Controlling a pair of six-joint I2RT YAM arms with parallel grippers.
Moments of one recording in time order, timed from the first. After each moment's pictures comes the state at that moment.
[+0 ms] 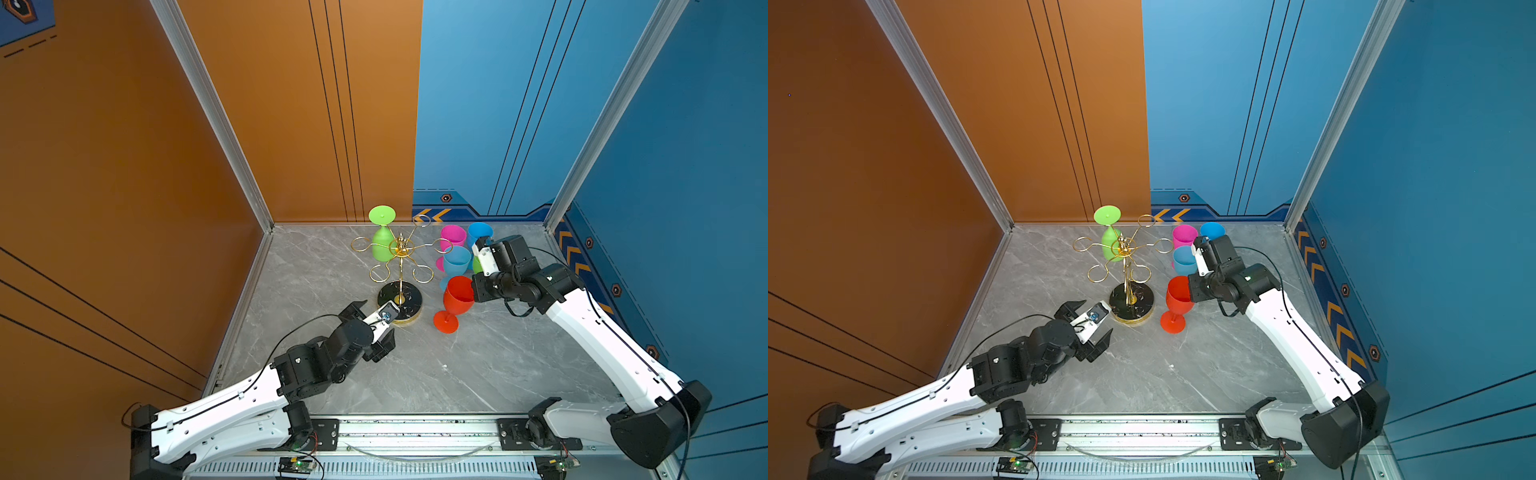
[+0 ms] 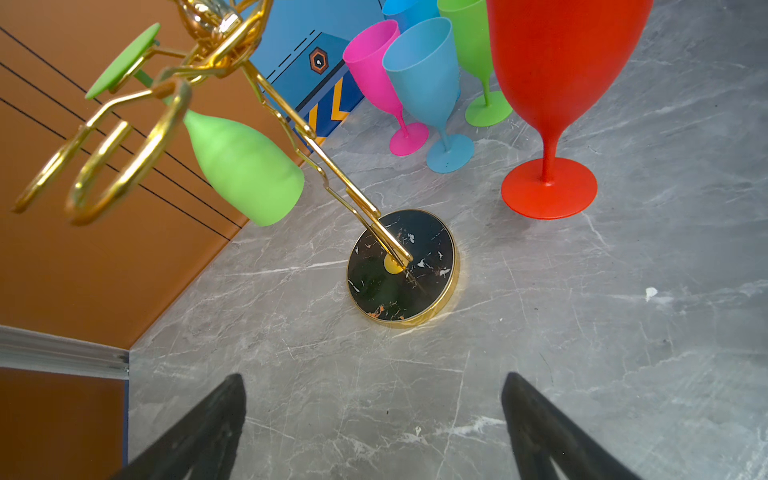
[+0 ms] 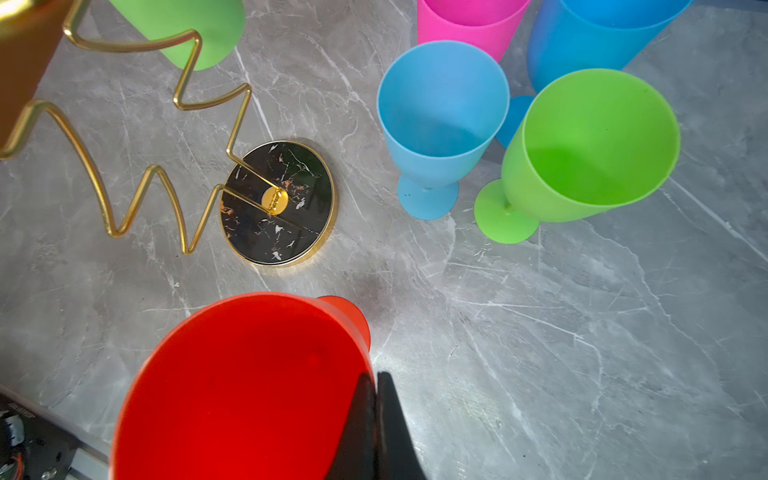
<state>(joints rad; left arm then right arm) -1.05 0.84 0.76 -0.46 -0.55 0.15 0.47 1.29 1.33 -0.95 0.00 0.21</state>
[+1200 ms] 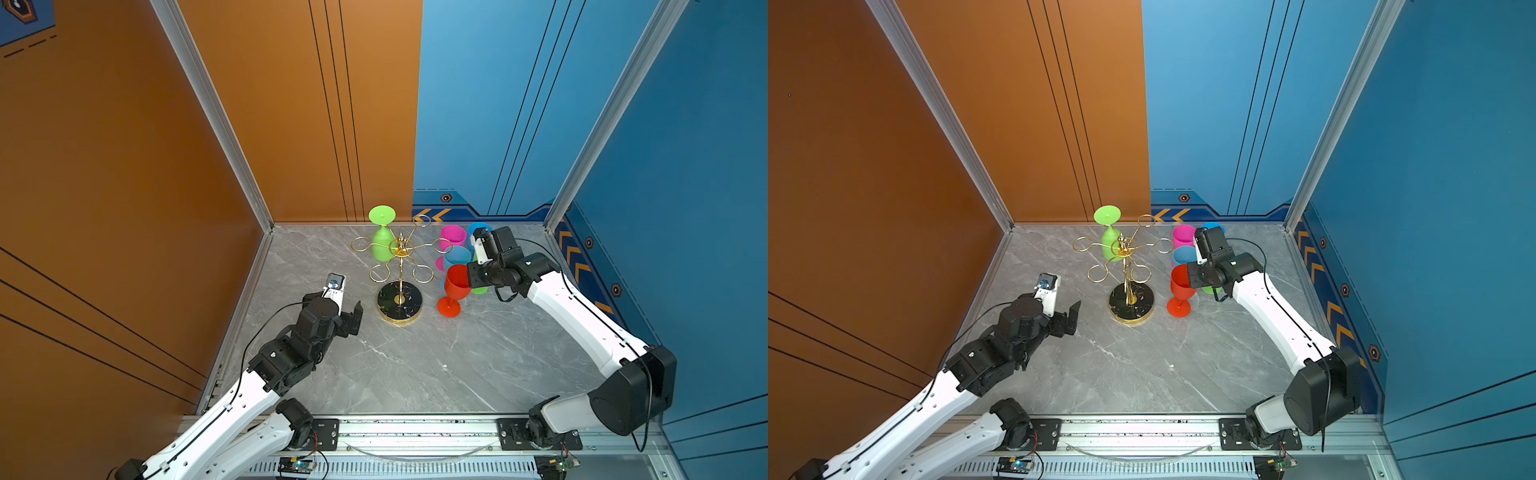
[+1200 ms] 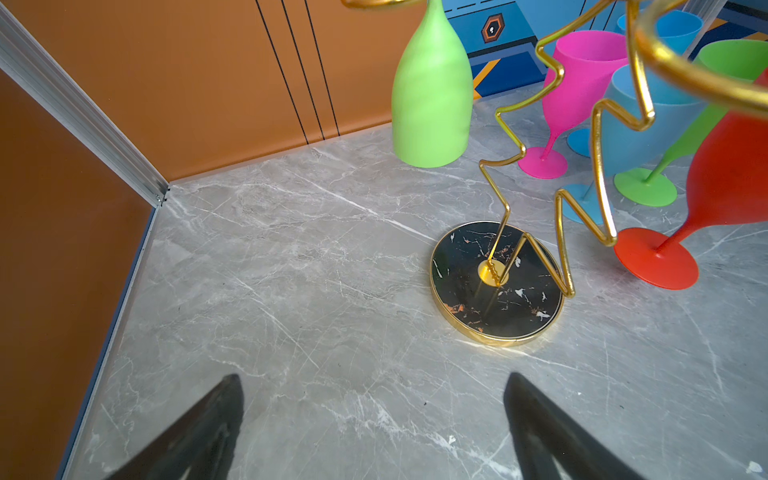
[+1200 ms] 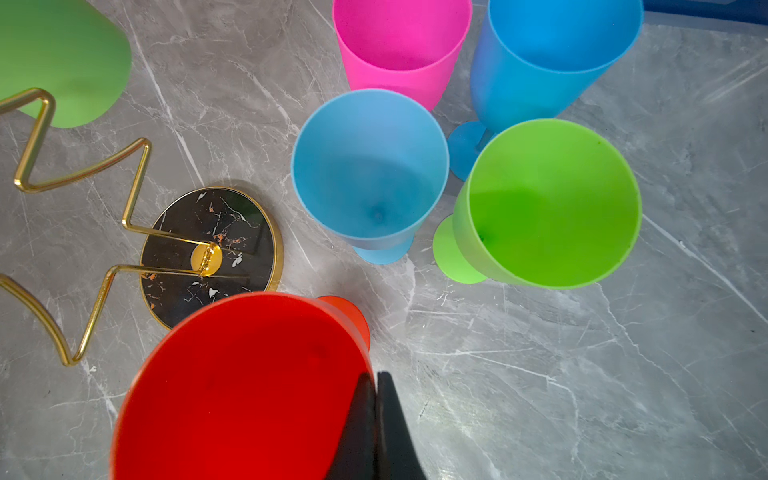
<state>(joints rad) -0.65 0.75 0.75 -0.52 -0.45 -0.13 0.41 1.45 1.35 -0.81 0.07 0.21</state>
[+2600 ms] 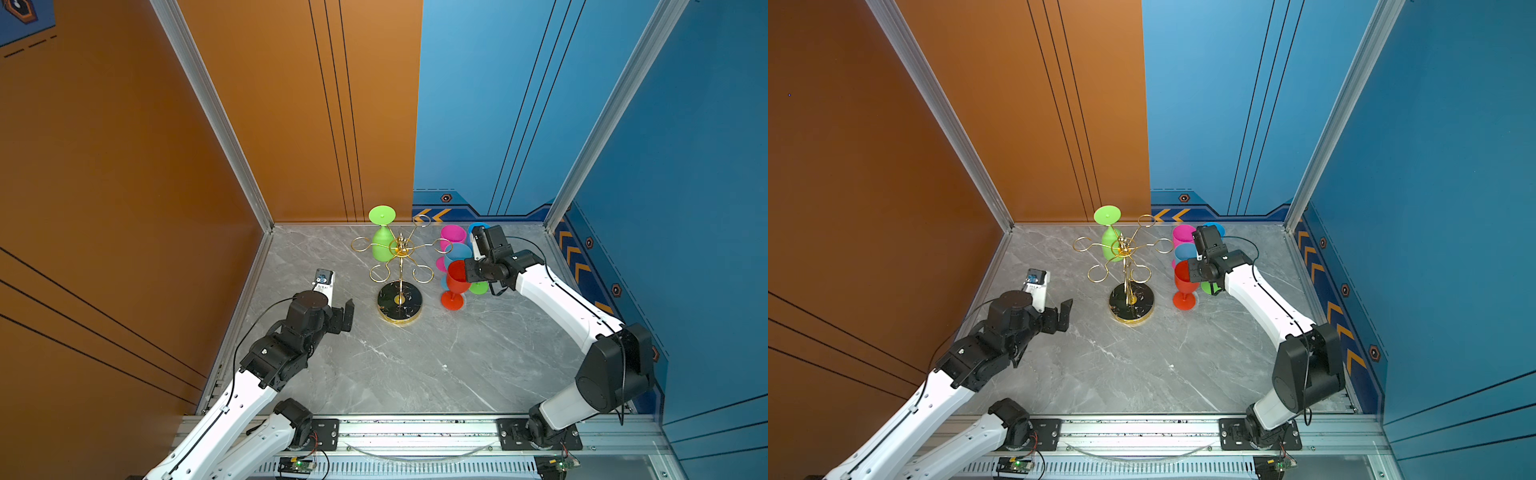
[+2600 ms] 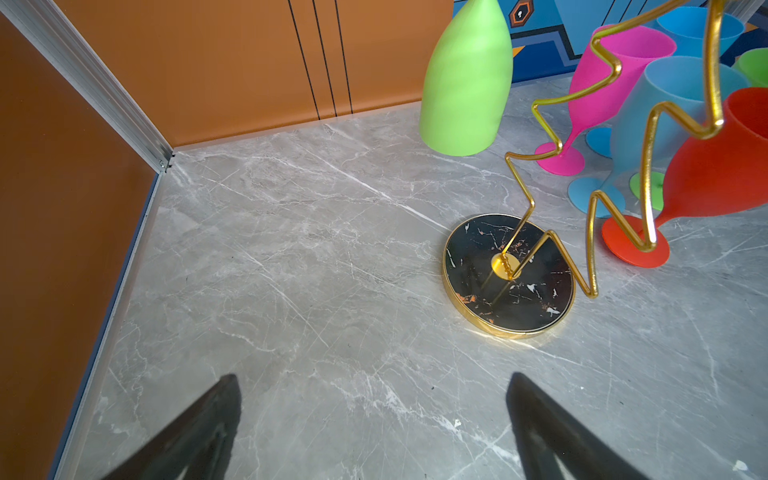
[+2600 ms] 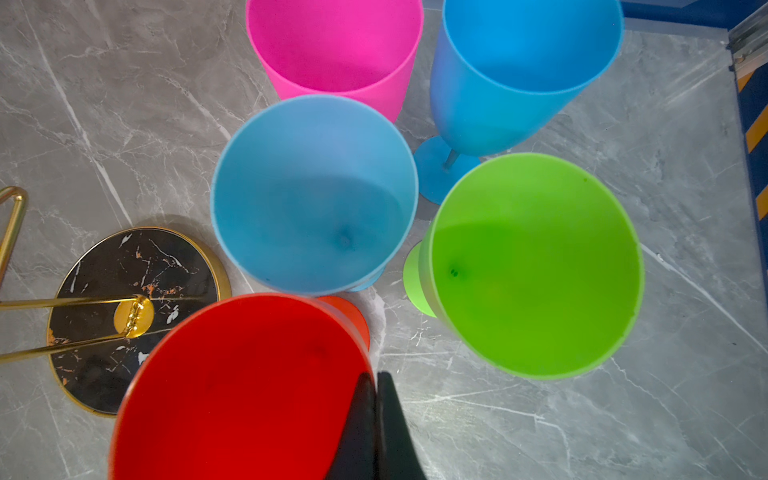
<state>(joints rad) -0.52 0.75 0.80 -0.60 -0.35 -0.15 0.38 1.57 1.34 -0.69 0.15 0.21</state>
